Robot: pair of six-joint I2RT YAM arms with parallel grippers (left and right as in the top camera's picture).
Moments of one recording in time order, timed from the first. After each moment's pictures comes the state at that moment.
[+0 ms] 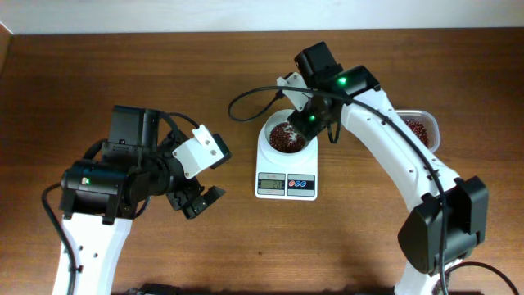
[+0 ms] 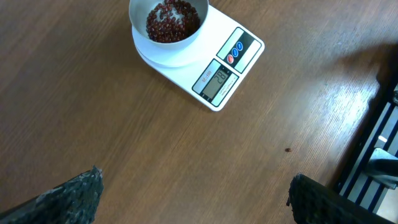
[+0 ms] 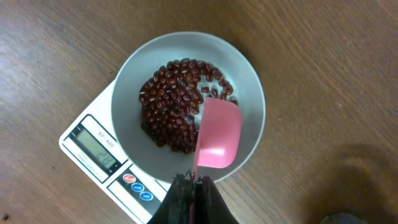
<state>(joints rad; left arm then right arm) -0.14 1.18 1.35 -1.28 0.42 0.79 0.45 1.92 1.76 -1.09 -0.10 -0.29</state>
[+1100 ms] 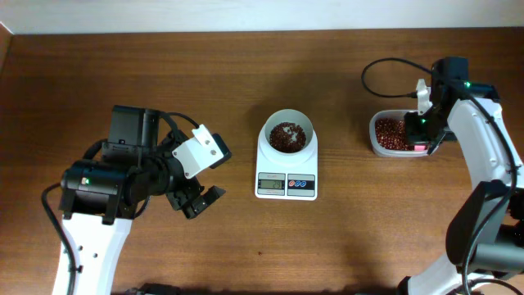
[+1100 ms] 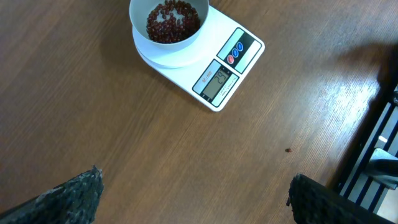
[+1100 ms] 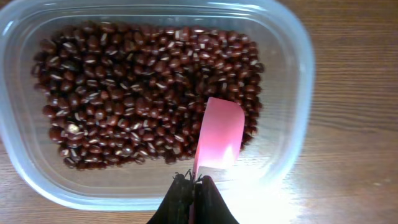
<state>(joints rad) -0.14 1.18 1.35 -1.28 0.42 0.79 -0.15 1.83 1.45 -1.02 0.05 -0.13</state>
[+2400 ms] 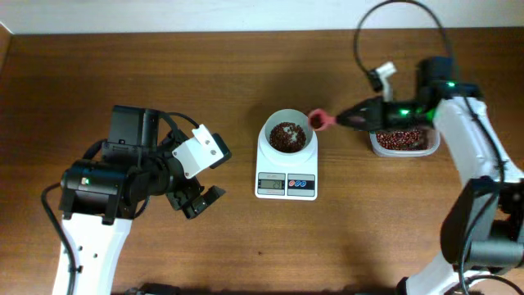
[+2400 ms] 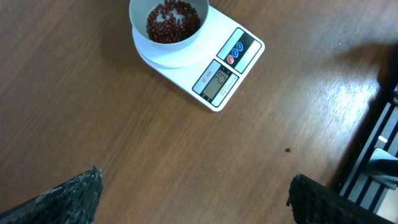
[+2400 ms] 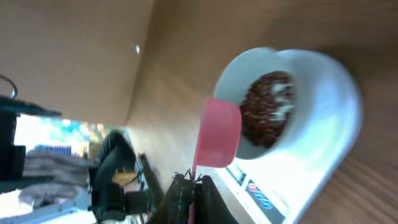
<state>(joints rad) -0.14 1.18 1.35 -1.28 0.42 0.79 -0.06 1.85 1.44 -0.96 -1.13 -0.19</state>
